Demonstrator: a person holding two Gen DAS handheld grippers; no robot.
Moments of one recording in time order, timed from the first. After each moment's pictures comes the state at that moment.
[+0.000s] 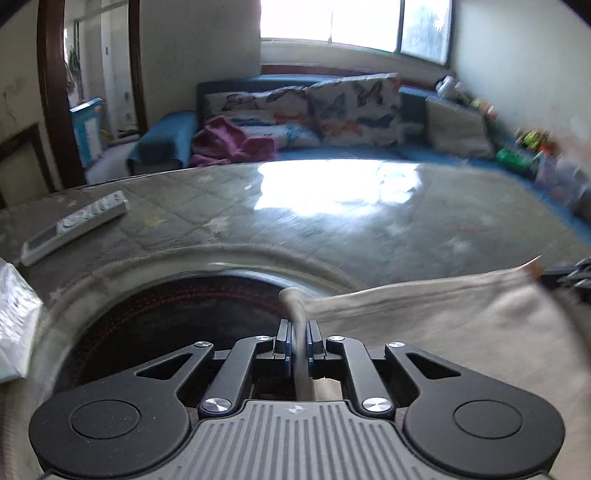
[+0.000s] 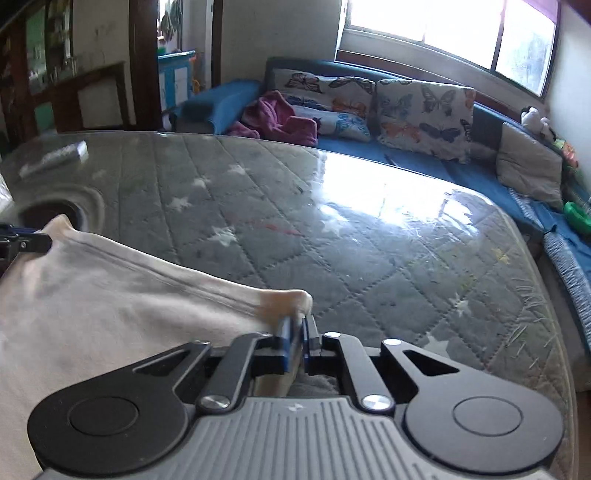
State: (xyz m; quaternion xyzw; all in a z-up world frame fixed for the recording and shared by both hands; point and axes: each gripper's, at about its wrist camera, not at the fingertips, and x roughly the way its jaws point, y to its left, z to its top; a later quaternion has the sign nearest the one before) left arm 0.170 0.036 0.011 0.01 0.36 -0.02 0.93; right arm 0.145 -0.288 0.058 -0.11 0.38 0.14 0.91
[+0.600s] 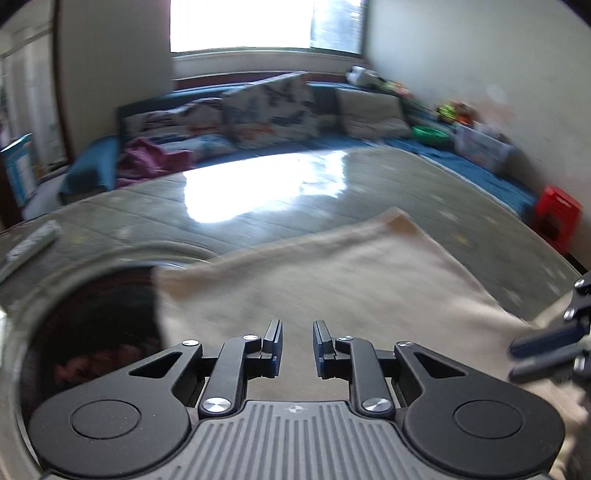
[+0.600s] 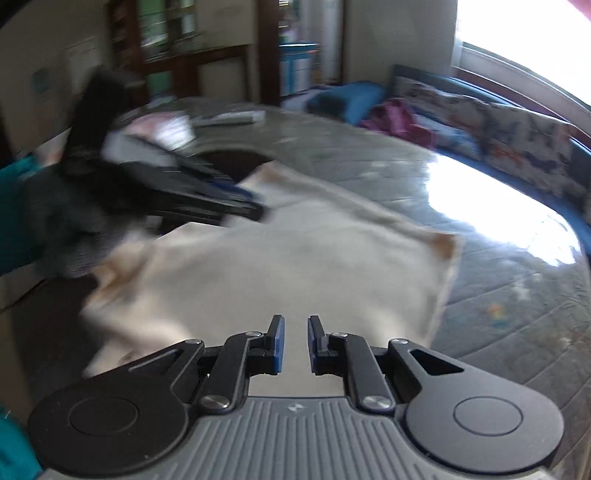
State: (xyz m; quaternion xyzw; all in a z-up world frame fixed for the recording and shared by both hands) left arm 0.085 -0.035 0.032 0.05 0.35 -0.18 0.92; right arm -0.029 -0.252 0.103 -0.15 0.39 0.33 0.85
